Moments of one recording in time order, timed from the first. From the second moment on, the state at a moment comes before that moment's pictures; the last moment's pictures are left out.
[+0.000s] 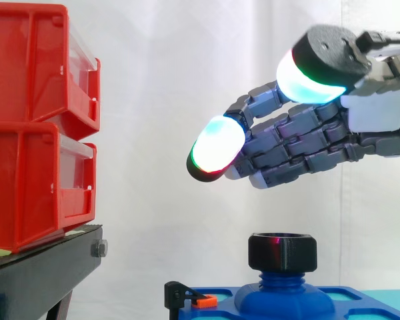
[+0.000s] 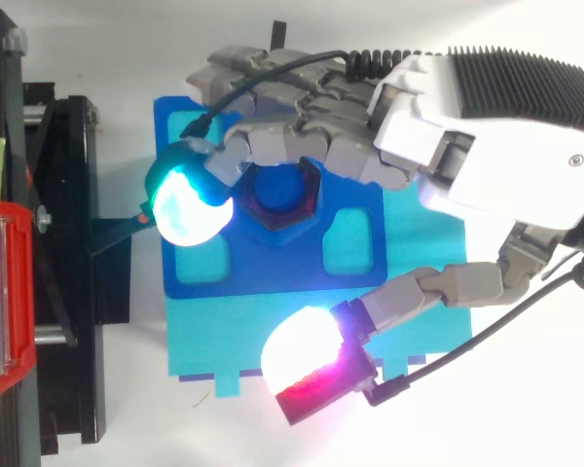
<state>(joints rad) 0.19 -2.09 -1.30 -2.91 -1.16 -0.69</state>
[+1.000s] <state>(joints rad) 0.17 -2.12 -1.30 -2.94 -1.16 -0.75</state>
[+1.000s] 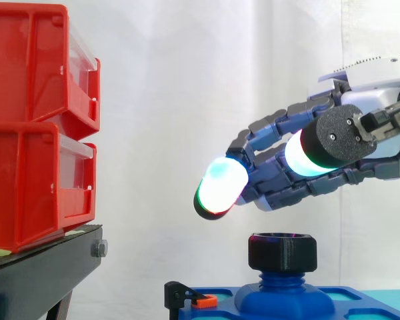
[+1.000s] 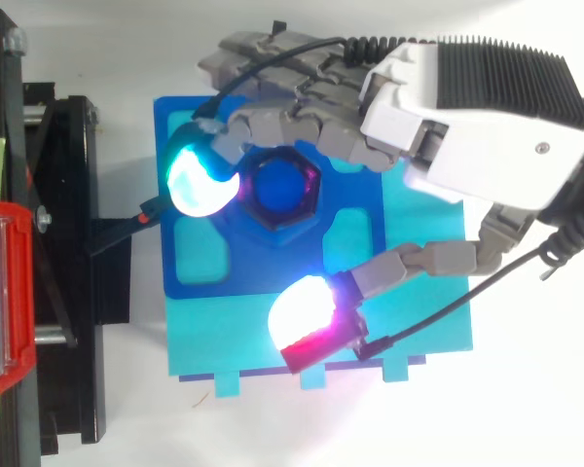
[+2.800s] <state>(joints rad) 0.13 -2.12 -1.30 -2.95 -1.26 -0.86</state>
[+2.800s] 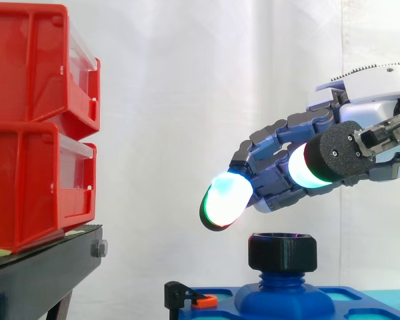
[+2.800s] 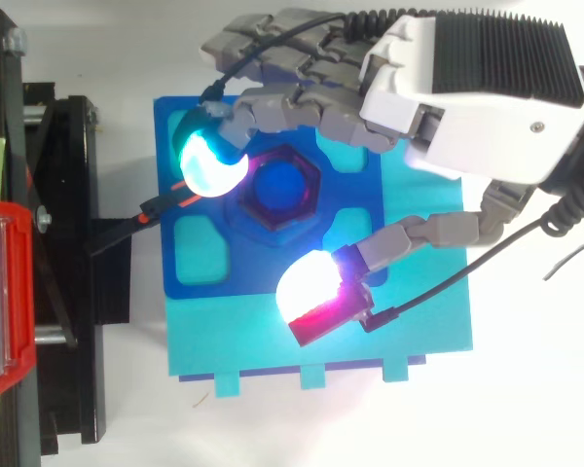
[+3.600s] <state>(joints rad) 0.12 -2.12 -1.30 -2.96 -1.27 -0.86</state>
